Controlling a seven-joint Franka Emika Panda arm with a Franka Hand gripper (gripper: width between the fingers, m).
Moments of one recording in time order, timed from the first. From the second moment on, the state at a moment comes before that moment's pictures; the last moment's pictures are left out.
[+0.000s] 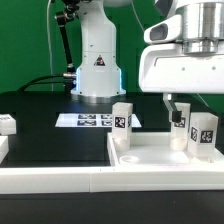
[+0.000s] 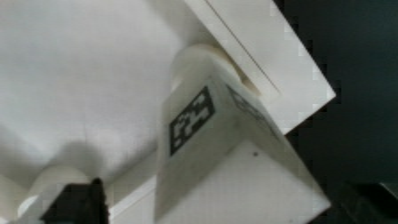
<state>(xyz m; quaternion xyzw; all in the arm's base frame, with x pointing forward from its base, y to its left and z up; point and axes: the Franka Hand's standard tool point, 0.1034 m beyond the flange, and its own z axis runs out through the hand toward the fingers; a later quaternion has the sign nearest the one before) 0.631 0.113 0.089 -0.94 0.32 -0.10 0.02</state>
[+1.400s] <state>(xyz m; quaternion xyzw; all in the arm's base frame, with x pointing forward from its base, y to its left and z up) 0.633 0.117 0.091 -0.99 -0.02 -0.11 -0.04</state>
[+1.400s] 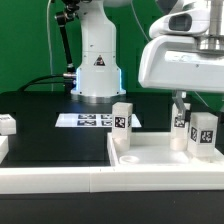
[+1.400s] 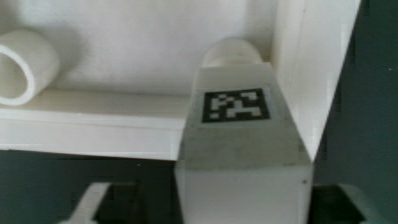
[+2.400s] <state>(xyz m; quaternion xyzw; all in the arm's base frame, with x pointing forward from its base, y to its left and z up) 0.630 0.114 0.090 -0.91 0.41 -0.10 0.02</state>
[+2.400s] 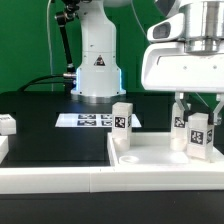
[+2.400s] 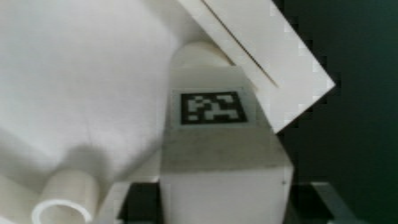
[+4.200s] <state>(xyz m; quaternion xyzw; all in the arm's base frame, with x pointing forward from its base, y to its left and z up) 0.625 0.117 0.088 -0.73 0.68 -0.05 0.06</state>
